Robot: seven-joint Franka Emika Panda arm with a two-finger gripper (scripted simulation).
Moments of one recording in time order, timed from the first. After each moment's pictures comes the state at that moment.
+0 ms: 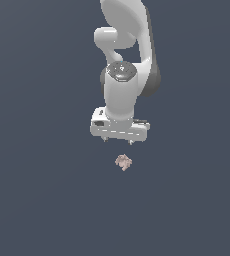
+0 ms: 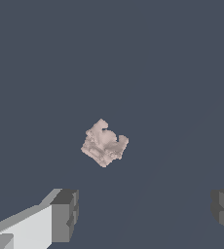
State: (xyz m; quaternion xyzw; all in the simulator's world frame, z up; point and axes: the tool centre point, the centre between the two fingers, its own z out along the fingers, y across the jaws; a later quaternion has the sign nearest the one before) arm 0.023 0.012 0.170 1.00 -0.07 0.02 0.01
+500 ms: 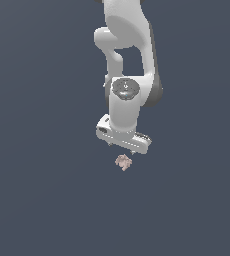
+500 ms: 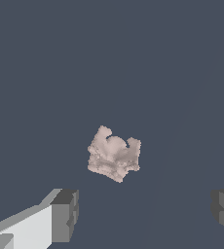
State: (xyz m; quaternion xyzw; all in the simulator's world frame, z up) arm 0.033 0.026 0.134 0.98 -0.20 0.01 0.00
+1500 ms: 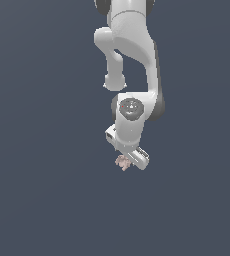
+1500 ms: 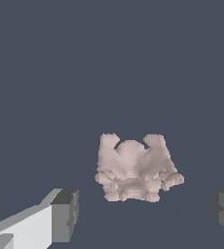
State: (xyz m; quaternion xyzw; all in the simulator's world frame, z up) arm 0.043 0.045 0.081 0.93 -0.38 0.00 0.00
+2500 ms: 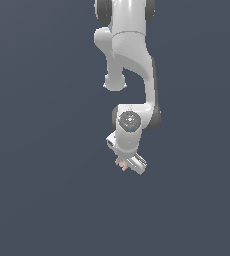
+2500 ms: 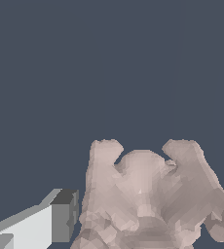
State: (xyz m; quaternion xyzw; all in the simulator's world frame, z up) arm 0.042 0.045 0.030 0.92 -0.39 0.00 0.00
